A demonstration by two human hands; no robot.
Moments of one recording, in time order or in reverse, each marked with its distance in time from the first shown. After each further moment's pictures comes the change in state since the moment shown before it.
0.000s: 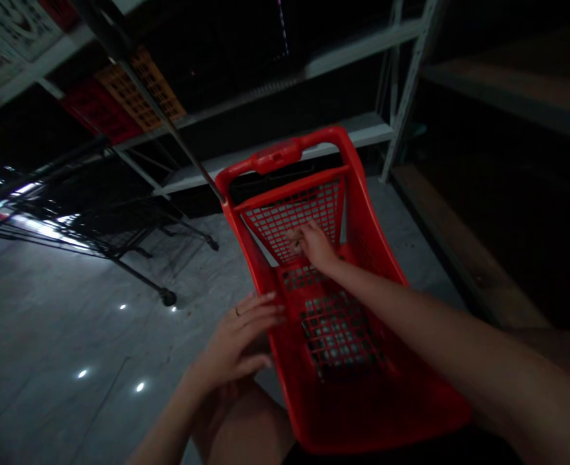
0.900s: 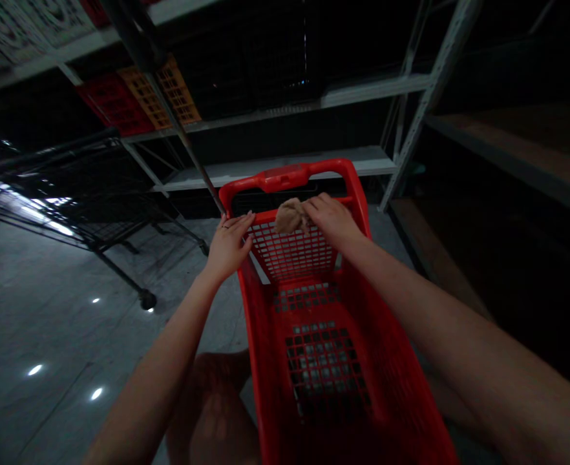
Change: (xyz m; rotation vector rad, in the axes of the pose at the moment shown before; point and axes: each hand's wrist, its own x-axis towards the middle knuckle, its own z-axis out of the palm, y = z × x) left_hand 0.139 -0.133 -0.034 0.439 0.288 -0.367; right_hand 0.100 0.004 -0.092 -0.607 -0.080 -0.476
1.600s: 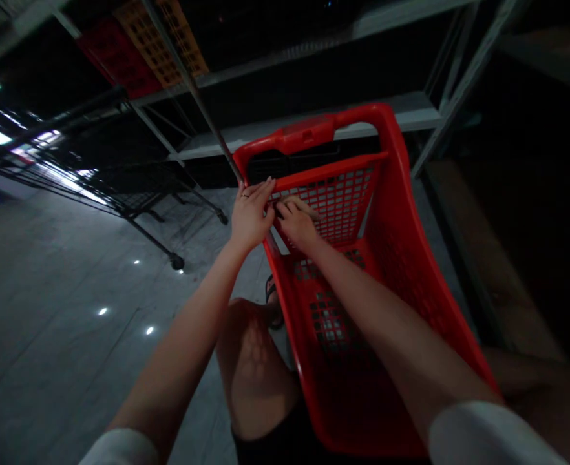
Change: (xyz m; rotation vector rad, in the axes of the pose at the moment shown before) left_hand -0.007 0.034 0.000 -0.003 0.010 -0.078; right_hand -0.012 -0.128 0.098 0.405 -0.061 0.104
